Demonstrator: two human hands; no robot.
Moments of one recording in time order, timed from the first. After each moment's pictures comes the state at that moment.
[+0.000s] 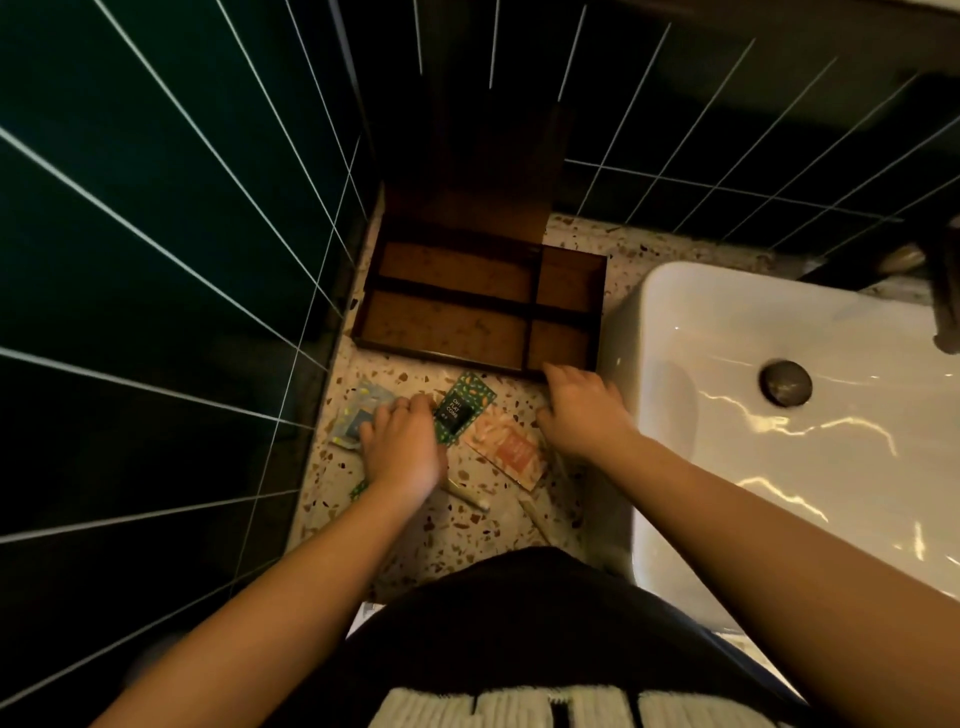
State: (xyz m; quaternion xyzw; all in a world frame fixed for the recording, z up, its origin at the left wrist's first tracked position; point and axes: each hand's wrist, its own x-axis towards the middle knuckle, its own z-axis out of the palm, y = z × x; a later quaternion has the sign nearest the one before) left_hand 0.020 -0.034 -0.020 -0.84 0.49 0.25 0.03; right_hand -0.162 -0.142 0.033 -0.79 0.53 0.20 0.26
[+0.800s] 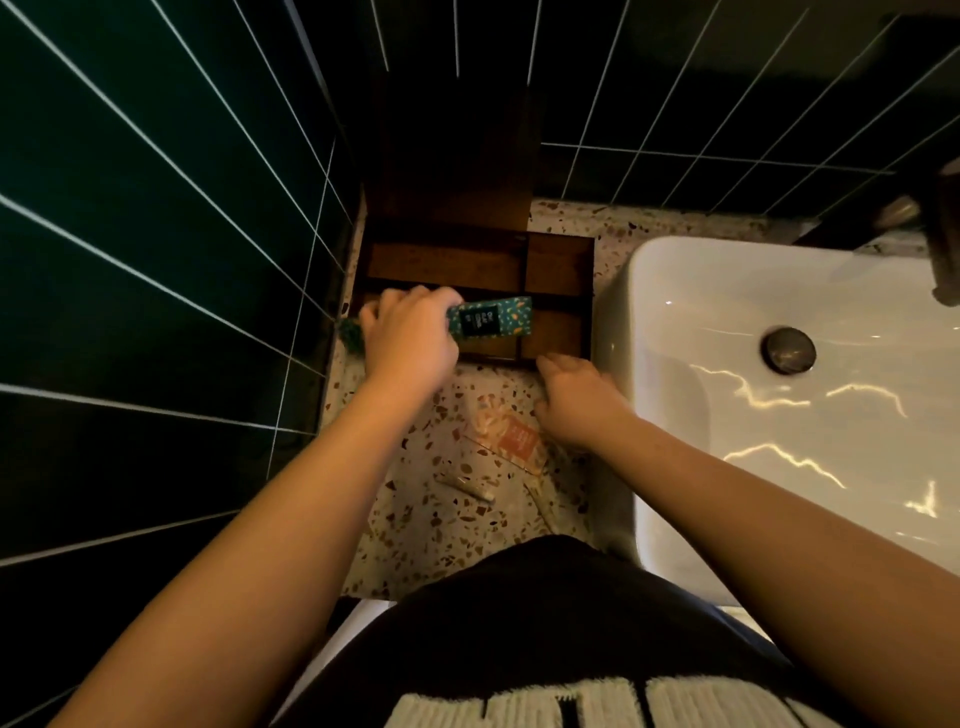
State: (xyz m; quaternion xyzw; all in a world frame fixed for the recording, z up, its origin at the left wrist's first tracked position) left_hand 0.030 -0.121 0.065 -0.80 0.57 0.17 -0.08; right_hand -0.163 -0.140 0.035 -0.78 0.52 0.21 0.28
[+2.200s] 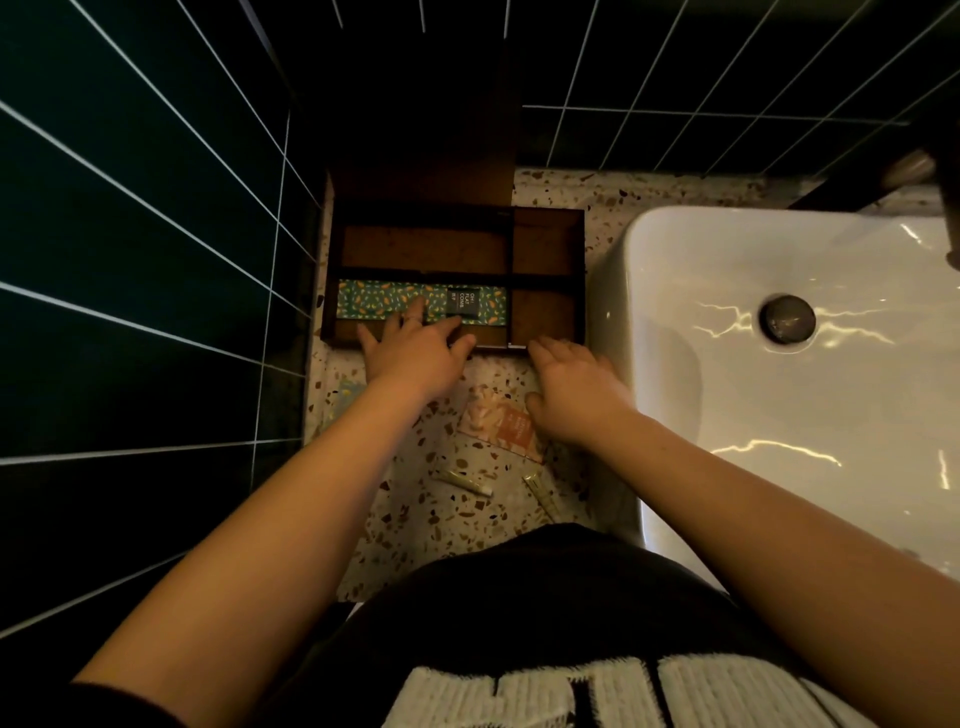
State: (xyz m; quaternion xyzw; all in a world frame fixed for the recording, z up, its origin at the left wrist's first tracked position) left_hand 0.032 -0.133 0.001 -0.76 0.56 0.30 0.12; right_hand -0.164 -0.138 0.030 -0.78 0.52 0.20 0.27
